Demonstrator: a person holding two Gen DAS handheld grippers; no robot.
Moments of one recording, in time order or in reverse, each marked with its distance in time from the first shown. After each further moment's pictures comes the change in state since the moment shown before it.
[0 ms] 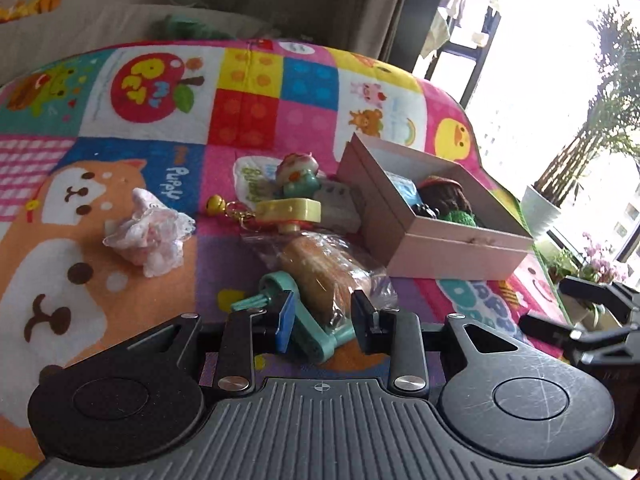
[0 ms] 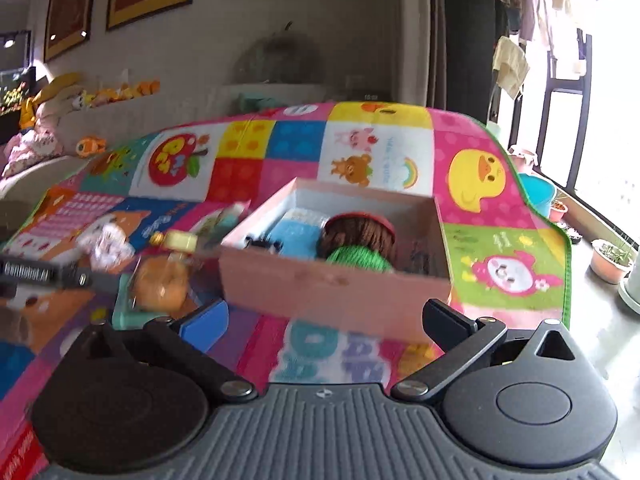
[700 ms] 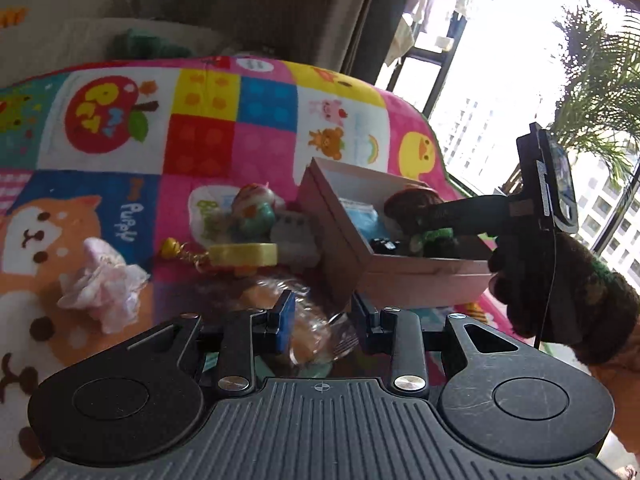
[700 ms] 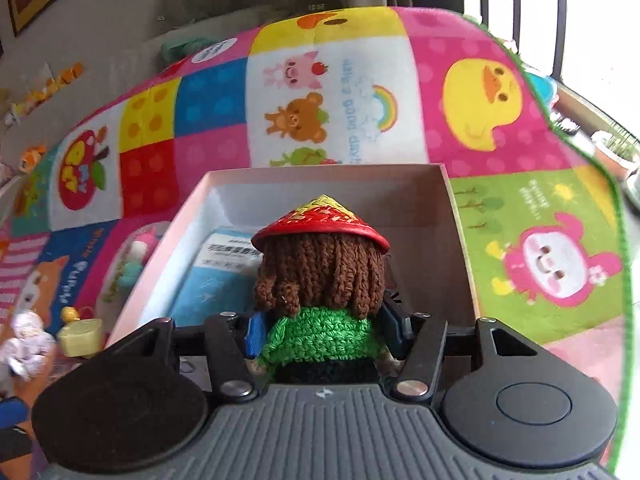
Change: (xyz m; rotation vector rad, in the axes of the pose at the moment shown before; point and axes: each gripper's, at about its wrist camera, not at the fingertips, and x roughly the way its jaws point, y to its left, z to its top) left arm 0.009 -0.006 0.025 0.030 -0.031 -0.094; right arm 0.164 -0.063 0.086 0.207 0.258 -0.083
